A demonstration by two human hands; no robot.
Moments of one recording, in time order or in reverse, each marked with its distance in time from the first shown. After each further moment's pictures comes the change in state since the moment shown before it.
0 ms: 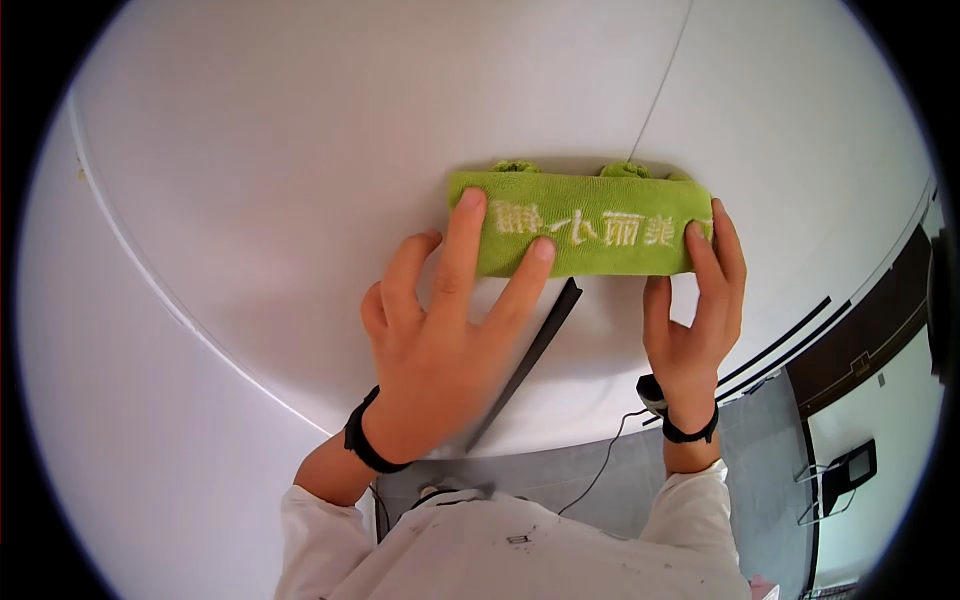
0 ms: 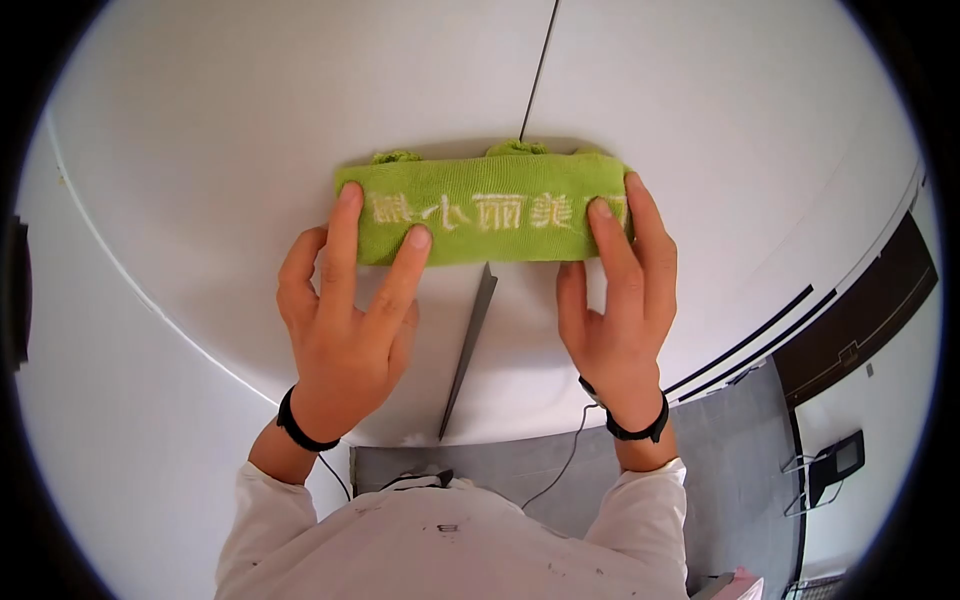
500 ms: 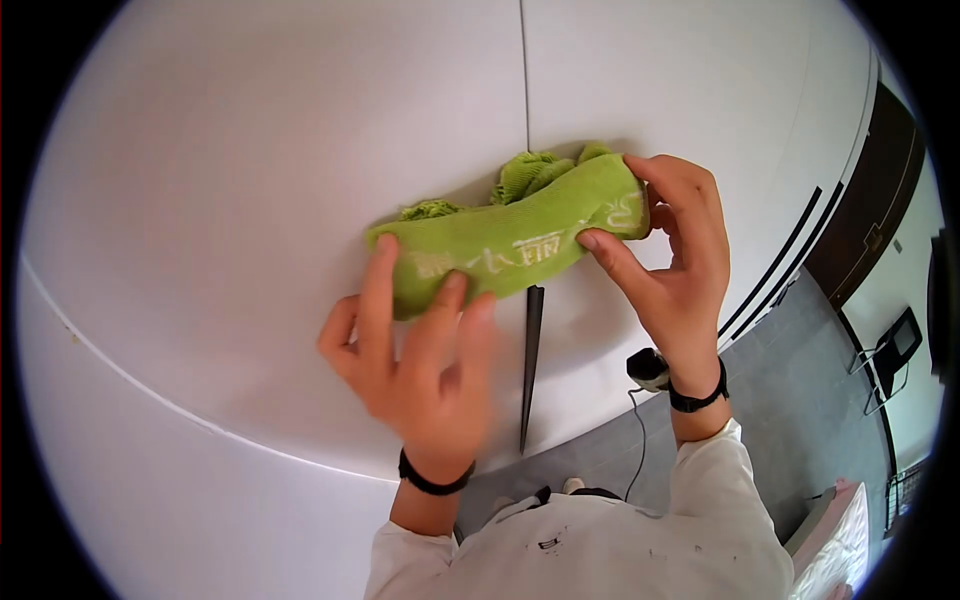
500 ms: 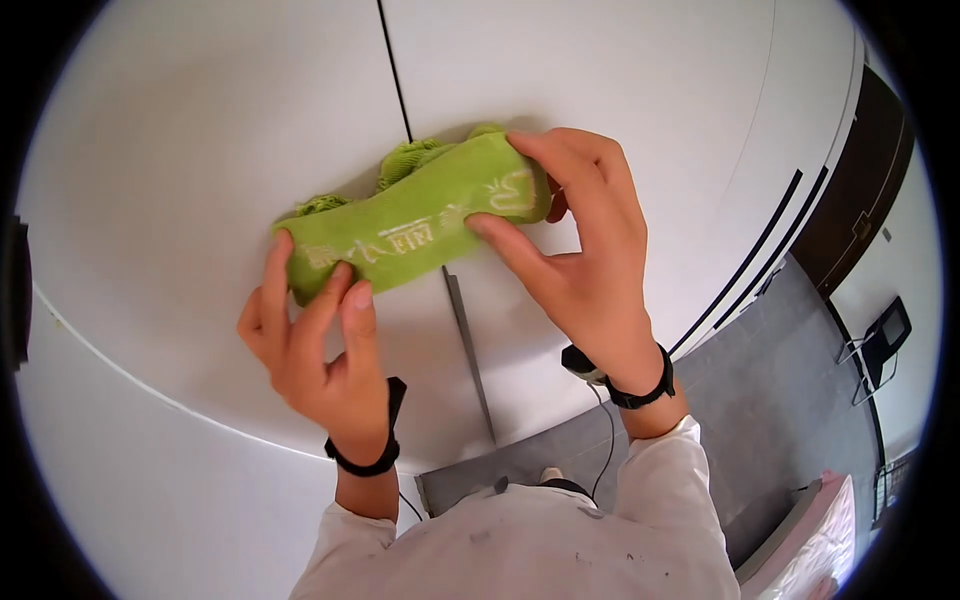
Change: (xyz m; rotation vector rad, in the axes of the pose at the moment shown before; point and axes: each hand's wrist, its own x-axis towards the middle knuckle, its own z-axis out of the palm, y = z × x) left_hand 0.019 0.021 0.001 -0.362 0.011 -0.230; right_hand 0.008 0.007 -0.002 0.285 0.048 0.386
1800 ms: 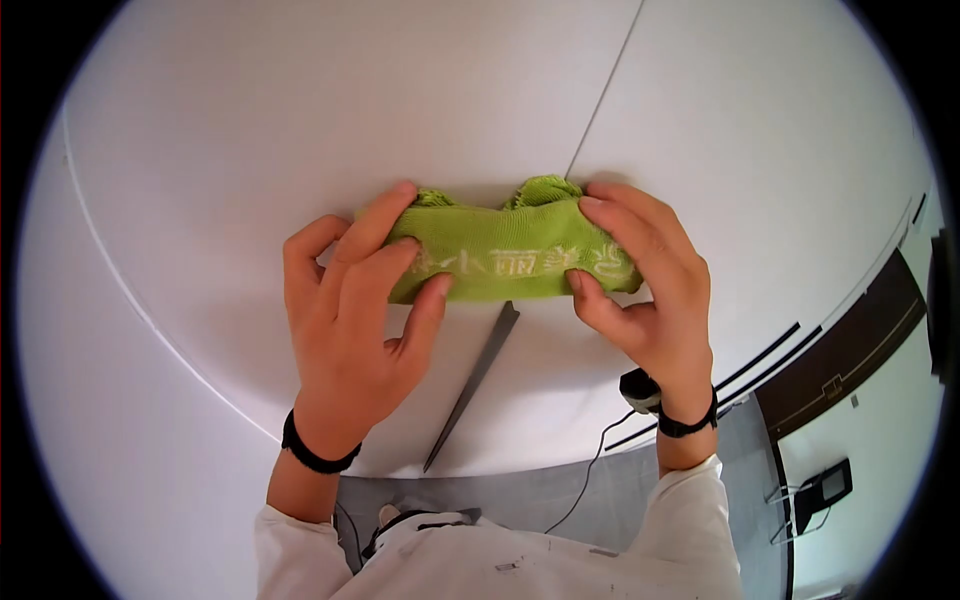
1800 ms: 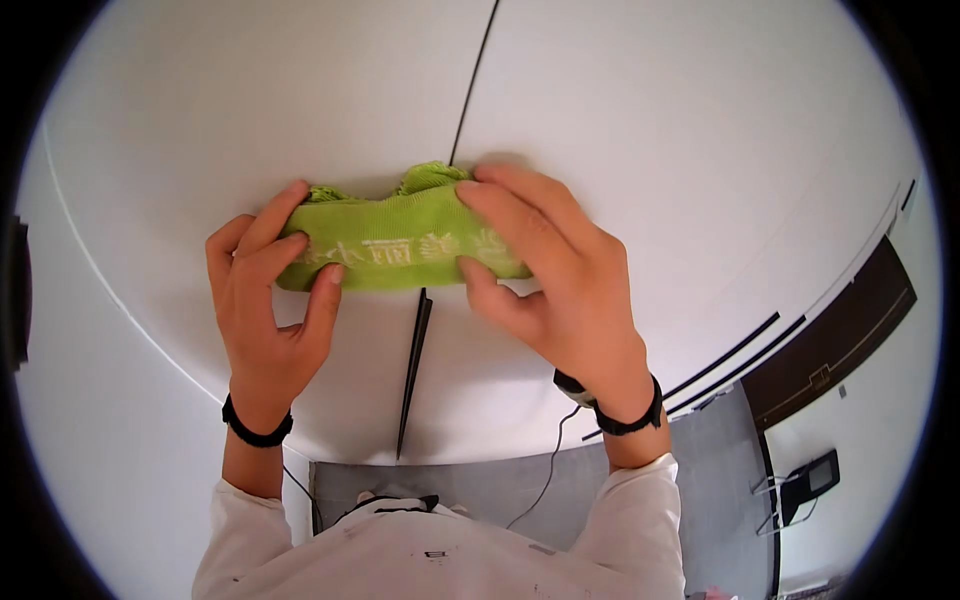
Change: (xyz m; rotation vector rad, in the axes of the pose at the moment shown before) left_hand 0.011 -0.038 -0.021 -0.015 0.036 0.143; right_hand 0.045 -0.011 0.005 -0.029 -0.359 -0.466
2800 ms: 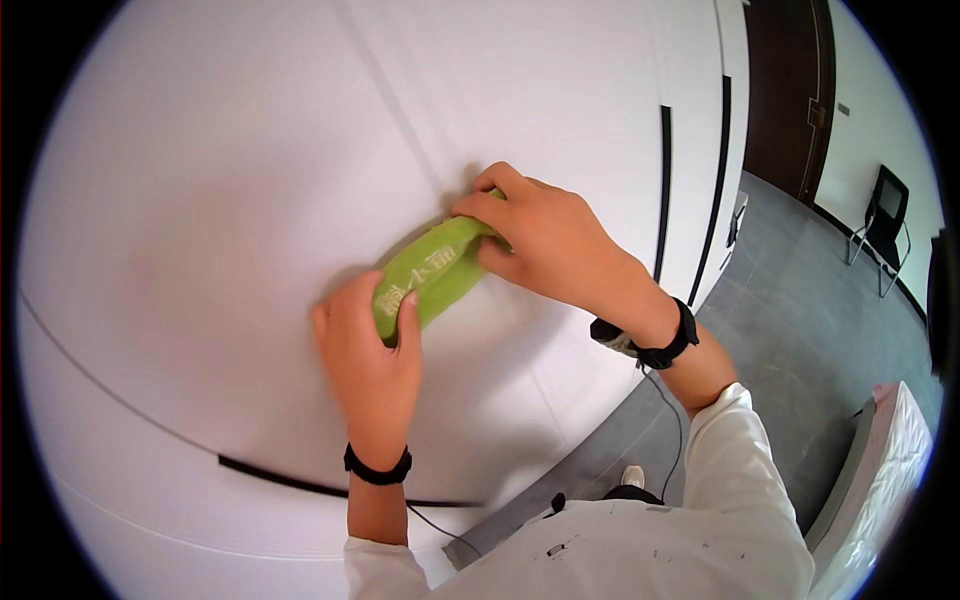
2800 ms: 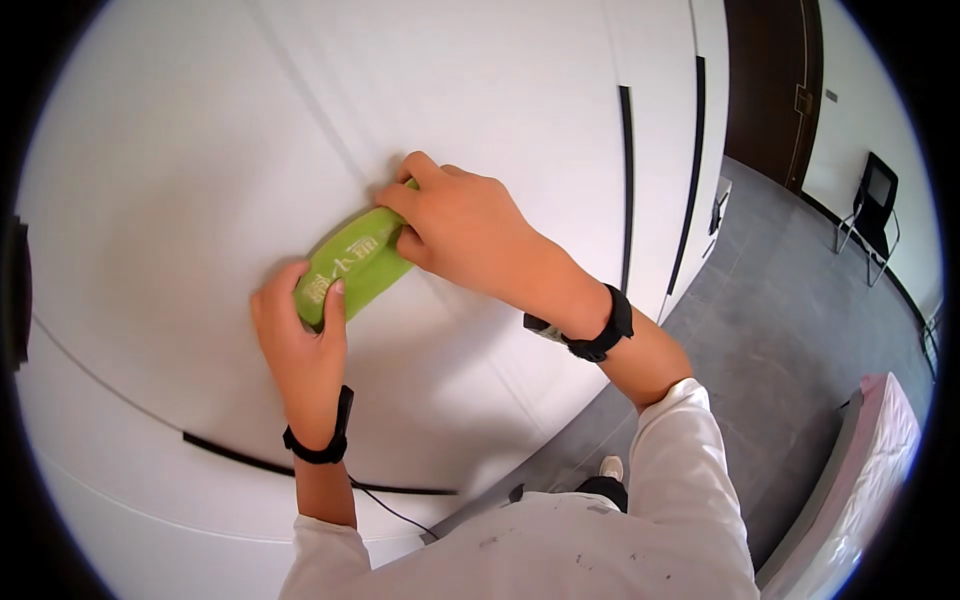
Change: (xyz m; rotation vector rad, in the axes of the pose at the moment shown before) left_hand 0.029 0.232 0.215 -0.155 -0.421 -0.010; right_hand -0.196 0.142 -0.178 -0.264 -0.005 0.566
